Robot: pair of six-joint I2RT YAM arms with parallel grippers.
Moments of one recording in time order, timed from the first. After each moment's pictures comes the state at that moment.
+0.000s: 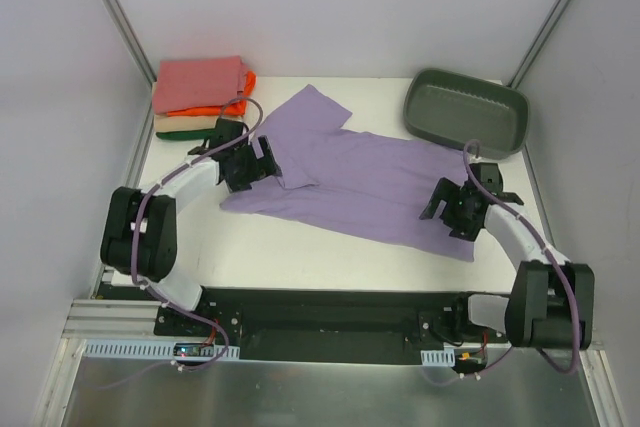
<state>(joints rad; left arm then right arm) -0.23 1.56 1.01 -0.35 0.18 -0.60 -0.02 1.19 0.67 -0.58 -0.16 0.45</state>
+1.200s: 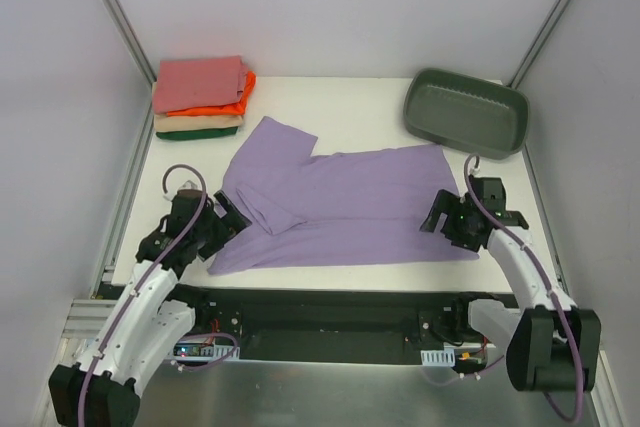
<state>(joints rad) -0.21 0.65 0.48 -0.72 0.03 -0.89 0.01 1.06 0.58 -0.63 -0.17 0.39</state>
